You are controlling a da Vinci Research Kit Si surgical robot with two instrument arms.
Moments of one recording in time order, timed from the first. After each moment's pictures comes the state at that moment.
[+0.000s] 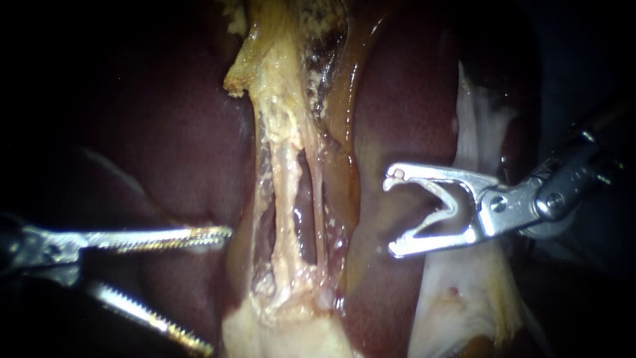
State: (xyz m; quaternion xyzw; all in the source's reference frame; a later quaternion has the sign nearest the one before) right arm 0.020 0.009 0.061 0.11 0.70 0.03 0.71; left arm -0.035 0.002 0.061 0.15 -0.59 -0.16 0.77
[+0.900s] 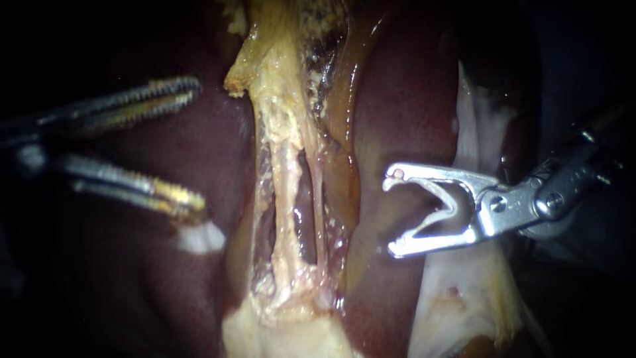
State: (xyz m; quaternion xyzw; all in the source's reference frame) right arm 0.020 0.009 0.061 0.11 0.70 0.03 0.71; left arm -0.032 0.016 0.059 0.07 -0.57 -0.36 0.73
